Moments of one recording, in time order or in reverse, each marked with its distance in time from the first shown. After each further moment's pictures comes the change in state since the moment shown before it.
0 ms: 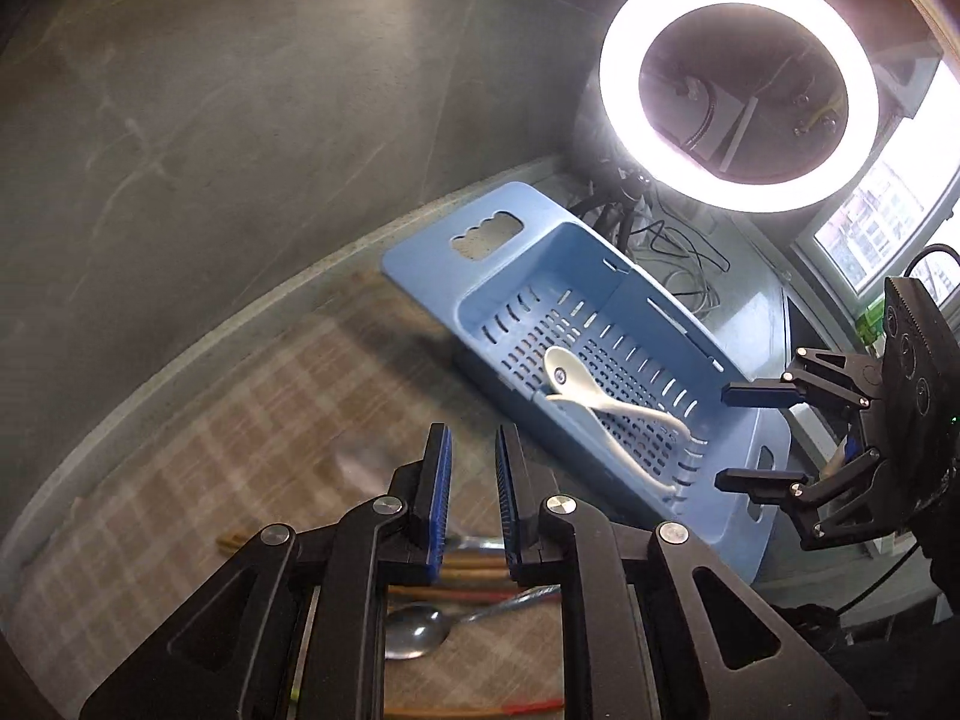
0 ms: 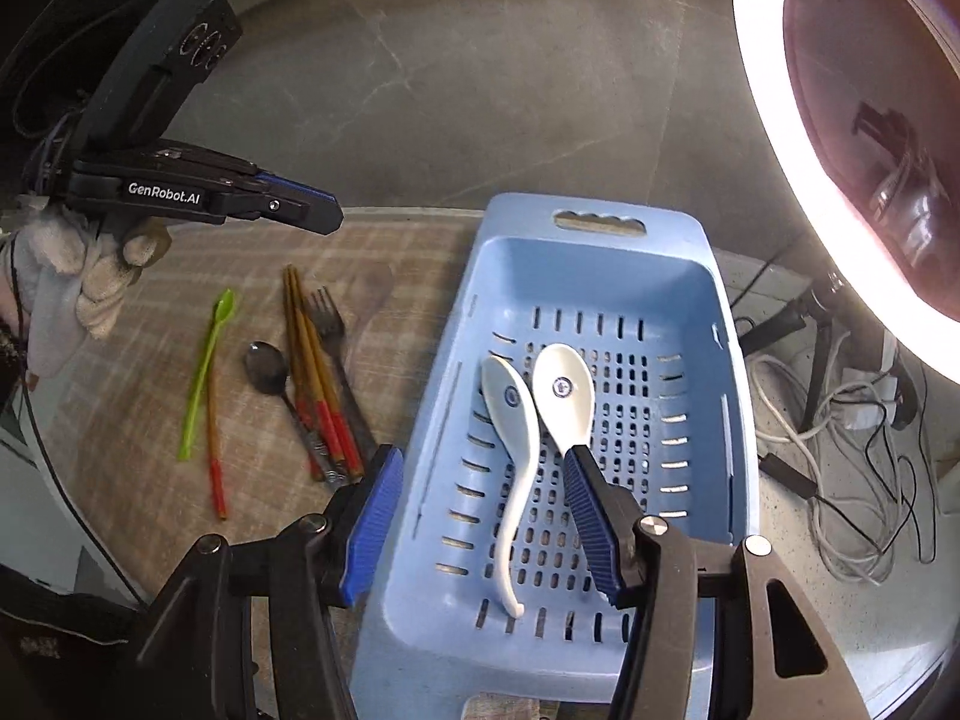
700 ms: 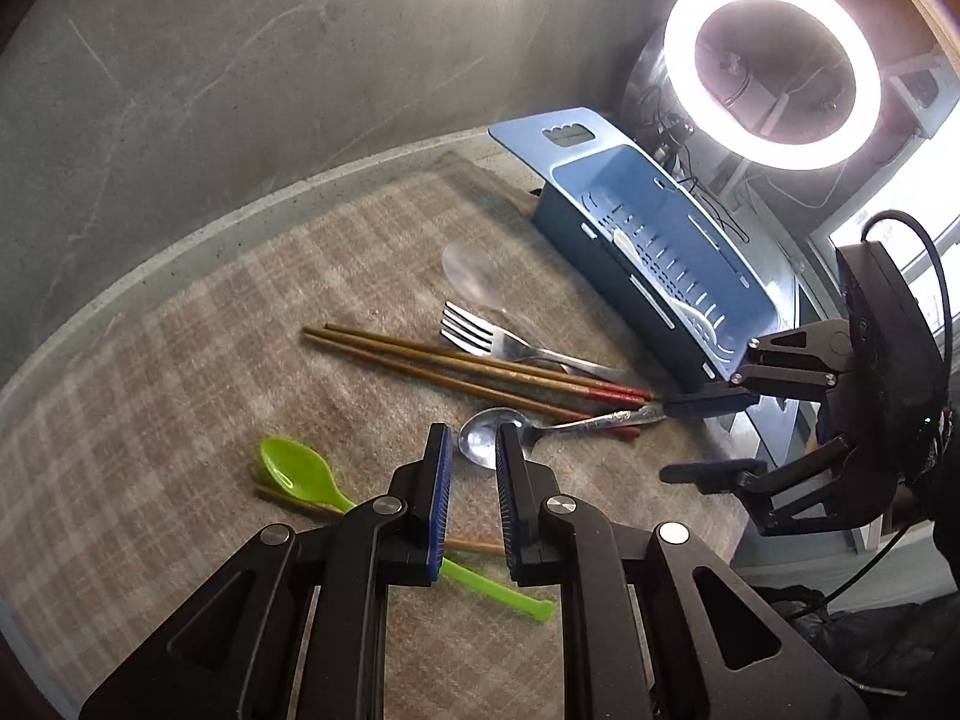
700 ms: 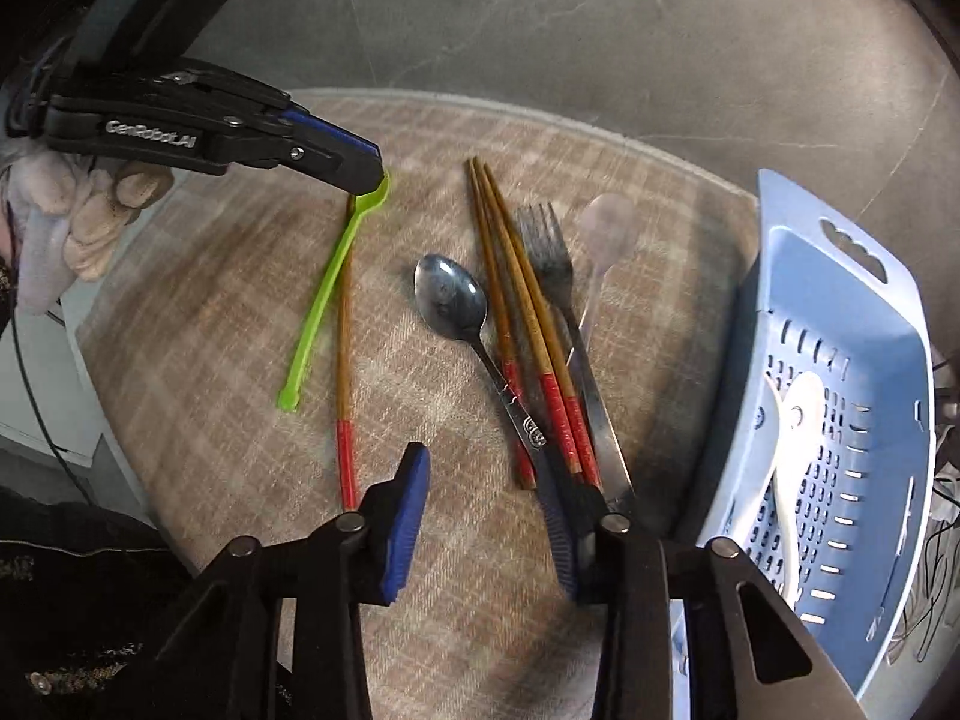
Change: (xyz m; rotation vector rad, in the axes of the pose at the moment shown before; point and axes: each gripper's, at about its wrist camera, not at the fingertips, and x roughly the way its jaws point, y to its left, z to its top) left arm -0.023 0.049 -0.090 -0.106 0.073 0.005; right arm 0.075 0.109 0.015 -0.208 0.235 0.156
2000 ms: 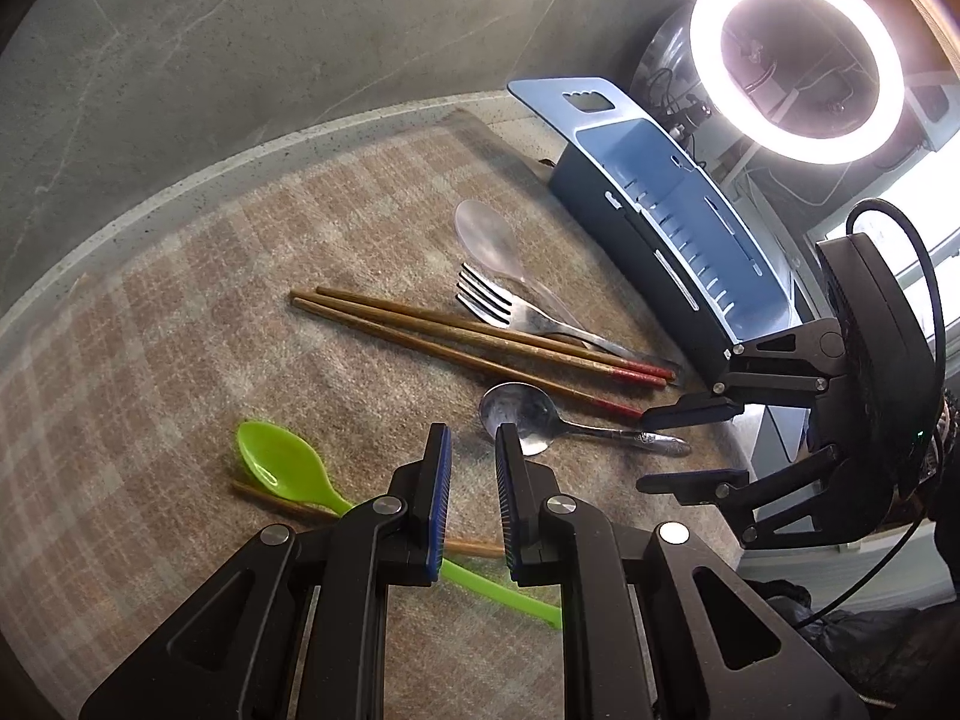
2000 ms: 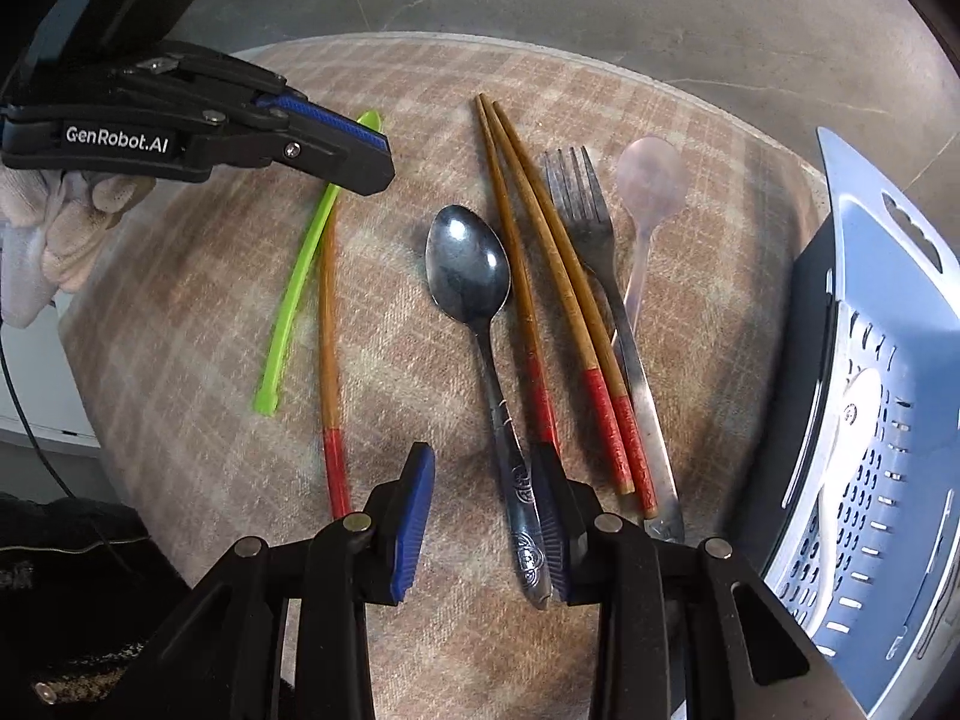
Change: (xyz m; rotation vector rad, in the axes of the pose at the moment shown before) left arm 0.024 0.023 -0.006 -0.041 0.057 -0.047; right arm 0.042 0.001 0.016 0.021 0.131 0.039
